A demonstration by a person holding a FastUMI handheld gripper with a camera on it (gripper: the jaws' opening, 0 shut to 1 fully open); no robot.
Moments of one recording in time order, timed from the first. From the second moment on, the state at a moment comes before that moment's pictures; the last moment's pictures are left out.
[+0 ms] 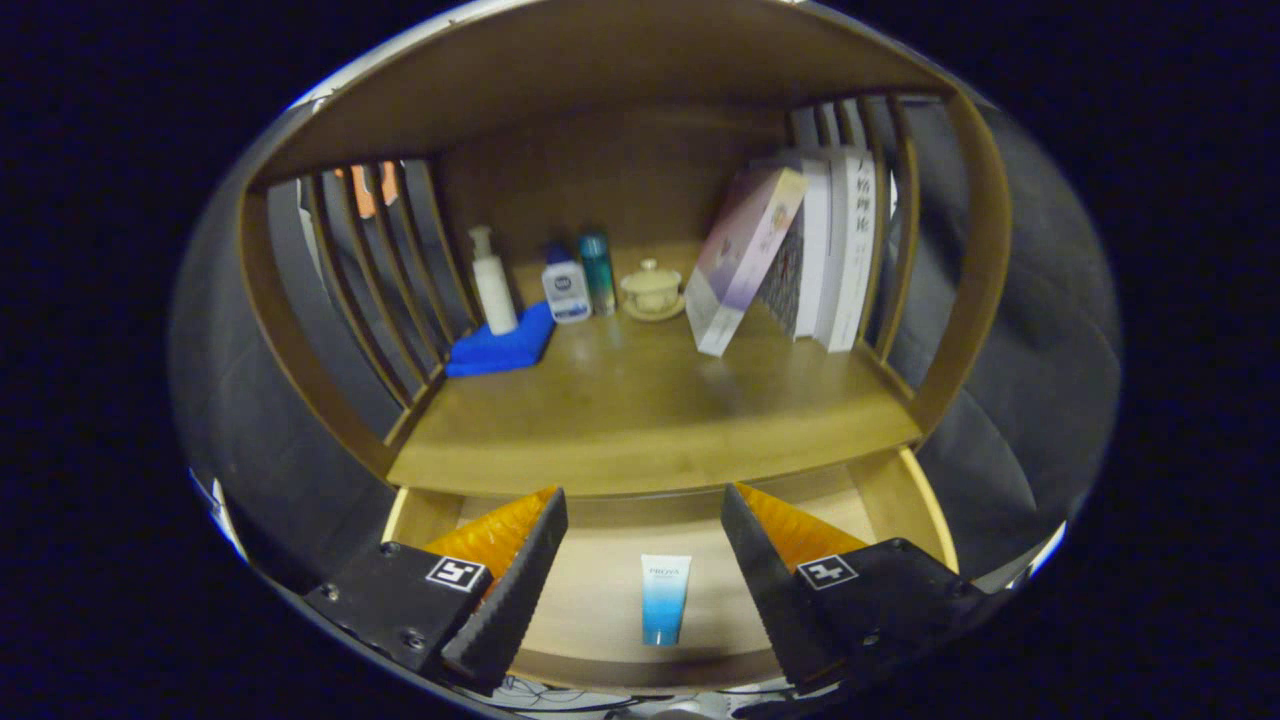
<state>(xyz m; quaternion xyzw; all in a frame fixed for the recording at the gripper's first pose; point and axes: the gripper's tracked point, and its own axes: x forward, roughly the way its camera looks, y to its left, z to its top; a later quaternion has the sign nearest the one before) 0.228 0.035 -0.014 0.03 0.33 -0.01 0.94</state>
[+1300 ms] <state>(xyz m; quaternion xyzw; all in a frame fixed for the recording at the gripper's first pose) 0.191 0.028 -0.179 0.02 0.62 -0.07 0.78</state>
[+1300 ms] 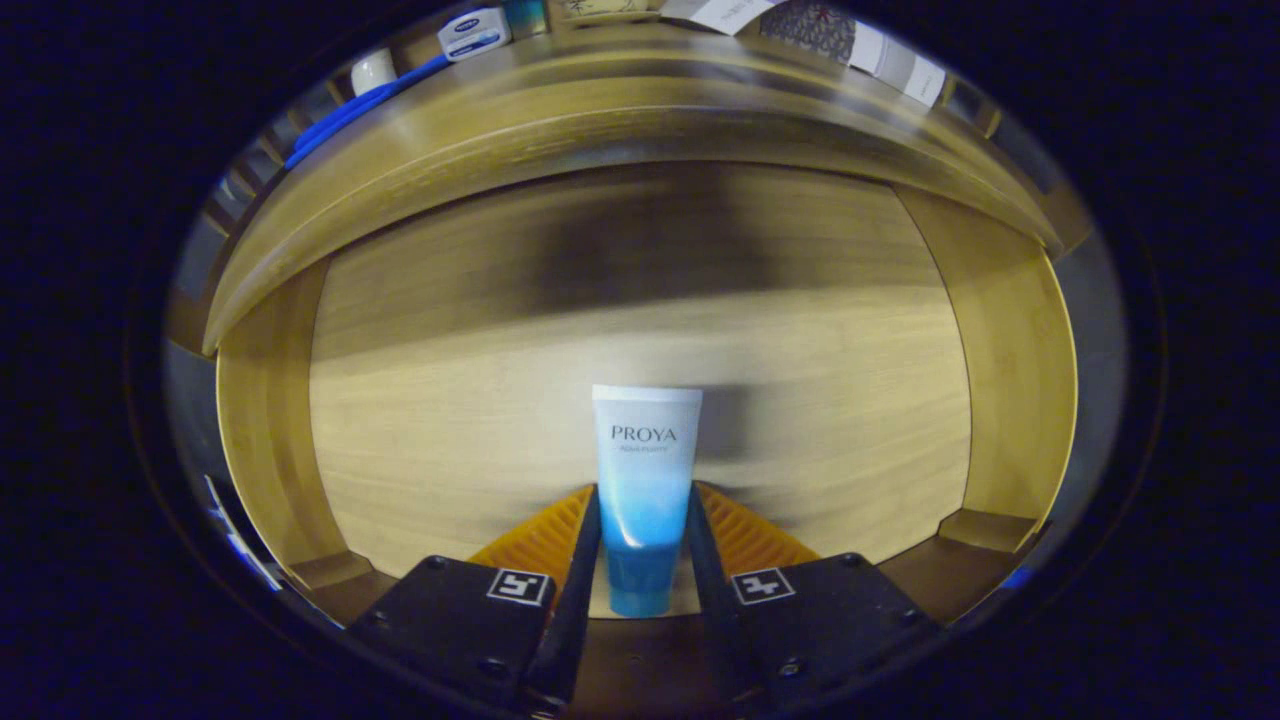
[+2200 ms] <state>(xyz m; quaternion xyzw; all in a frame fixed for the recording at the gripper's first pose) 0.179 0.044 -0.067 0.01 0.55 -0.04 0.83</state>
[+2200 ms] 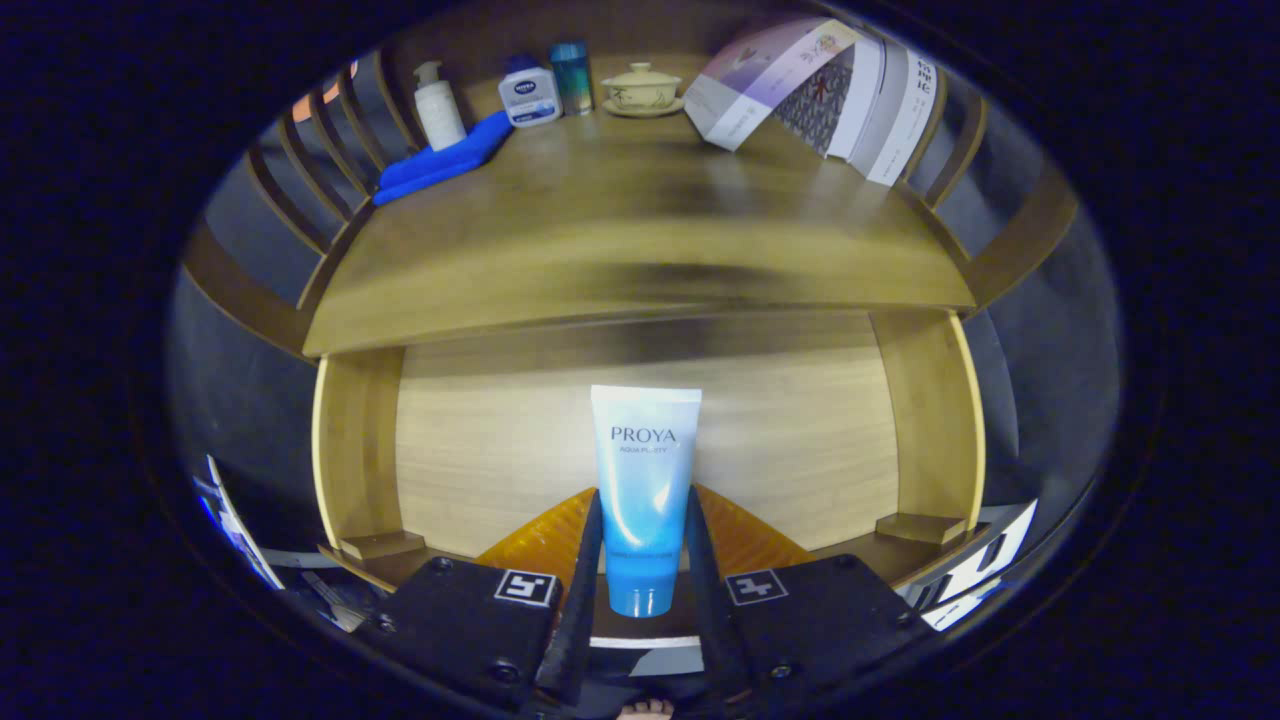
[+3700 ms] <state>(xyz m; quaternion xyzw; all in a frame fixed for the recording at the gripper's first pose) 0.350 0.042 -0.036 0.00 0.51 -0.04 0.86</state>
